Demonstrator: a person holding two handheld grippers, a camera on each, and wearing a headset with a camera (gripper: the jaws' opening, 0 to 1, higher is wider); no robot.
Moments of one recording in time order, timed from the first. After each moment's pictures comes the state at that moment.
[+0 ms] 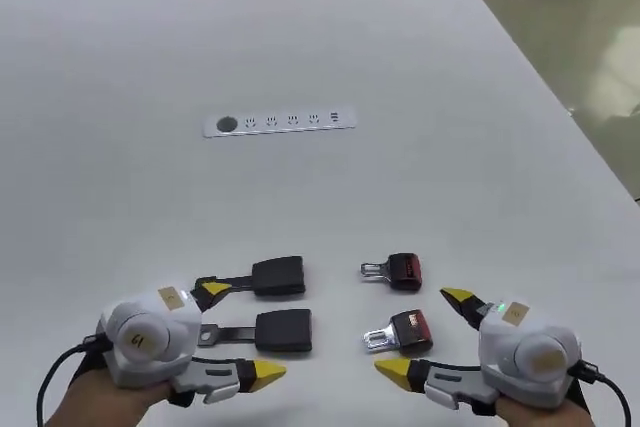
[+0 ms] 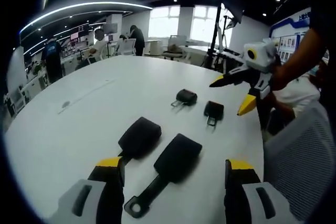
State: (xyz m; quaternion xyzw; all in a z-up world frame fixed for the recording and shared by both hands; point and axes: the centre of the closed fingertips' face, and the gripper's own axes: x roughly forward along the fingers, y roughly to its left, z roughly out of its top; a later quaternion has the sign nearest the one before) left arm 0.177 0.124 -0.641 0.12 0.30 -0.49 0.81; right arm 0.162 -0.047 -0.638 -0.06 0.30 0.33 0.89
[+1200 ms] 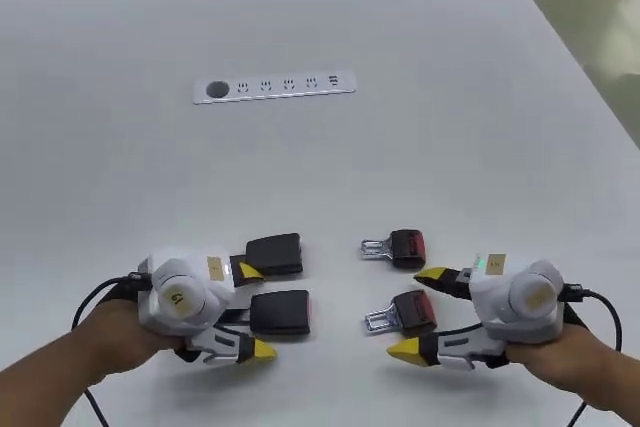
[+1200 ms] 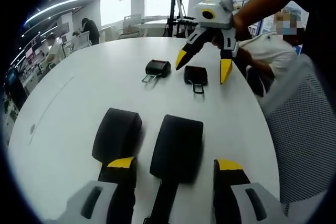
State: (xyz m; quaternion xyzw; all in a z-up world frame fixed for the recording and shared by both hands) left arm 0.185 0.108 -0.690 0.24 0.33 -0.60 0.69; right arm 0.169 -0.045 -0.676 -0.11 0.36 0.47 0.80
